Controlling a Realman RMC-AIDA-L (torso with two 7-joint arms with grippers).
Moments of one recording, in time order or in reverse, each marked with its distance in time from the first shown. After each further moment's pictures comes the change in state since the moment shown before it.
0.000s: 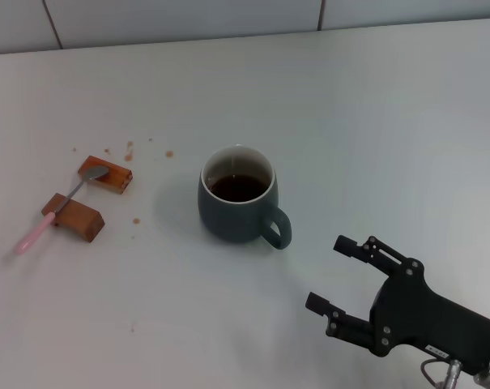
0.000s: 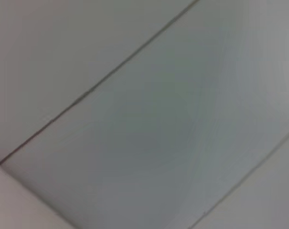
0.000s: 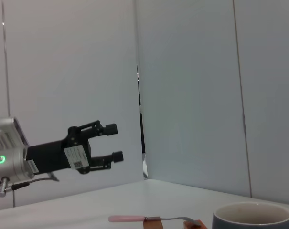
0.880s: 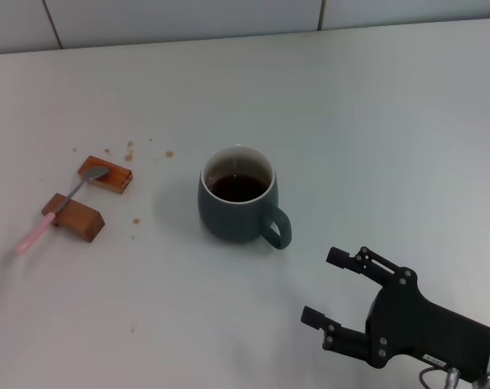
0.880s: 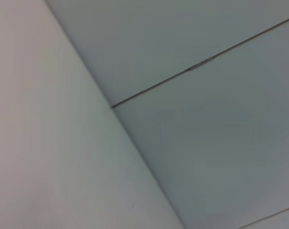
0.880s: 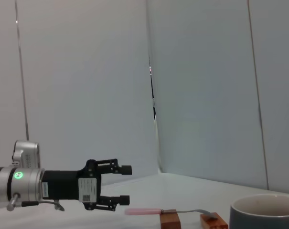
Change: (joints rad) left arm 0.034 0.009 0.011 0.000 0.069 -0.222 -0.248; right arm 0.006 -0.002 -0.005 -0.004 -0.039 0.001 0.024
